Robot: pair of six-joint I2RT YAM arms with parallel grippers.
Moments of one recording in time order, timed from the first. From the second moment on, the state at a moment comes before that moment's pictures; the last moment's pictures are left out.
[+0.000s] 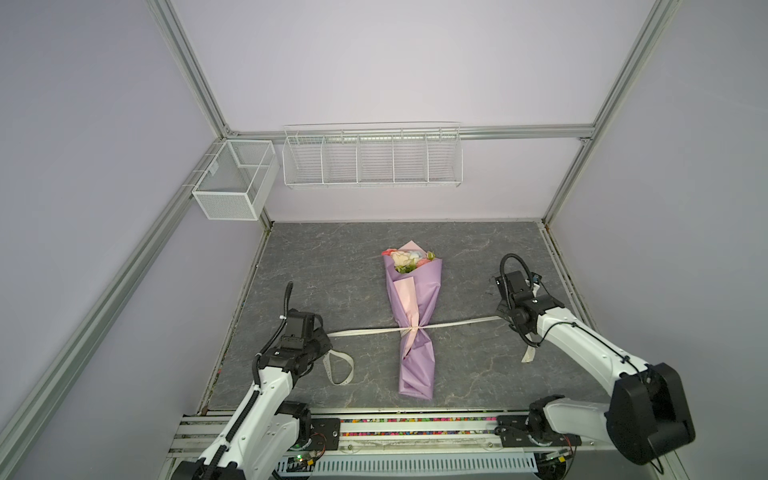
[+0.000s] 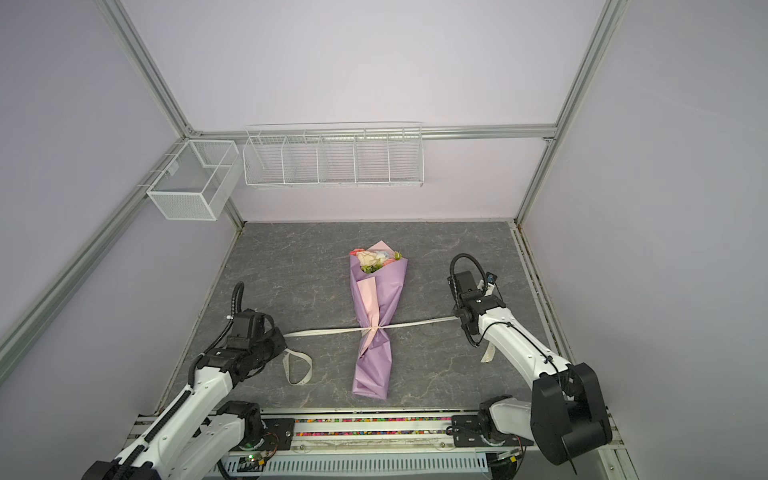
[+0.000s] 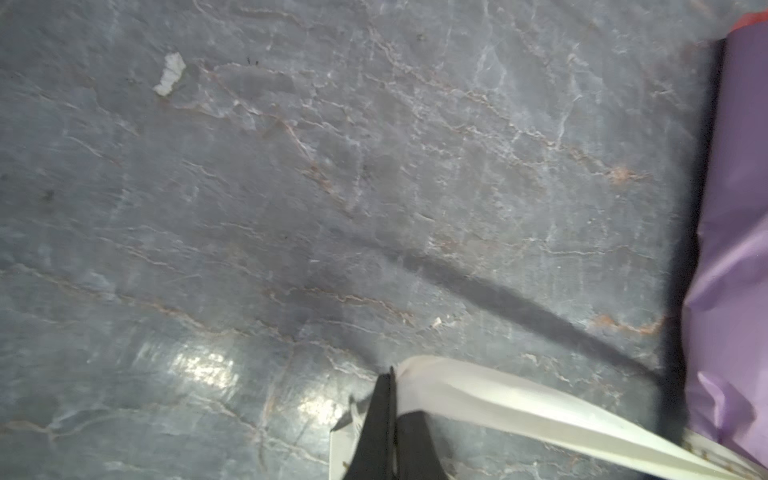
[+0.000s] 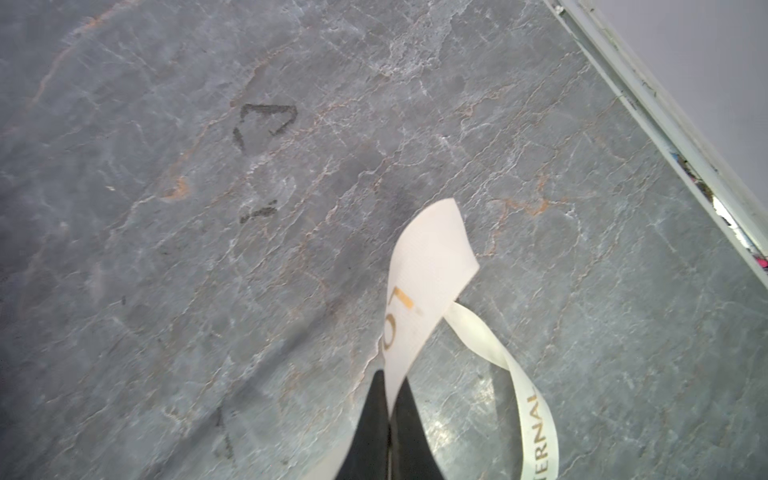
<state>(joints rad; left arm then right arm) -0.16 0.87 0.40 -0.52 0.01 -0.67 0.30 1.29 0.80 -0.66 0.48 0.77</state>
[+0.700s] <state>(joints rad) 0.04 1.00 0.45 -0.48 0.20 -0.62 0.22 1.41 0.86 -0.64 0.68 0.68</state>
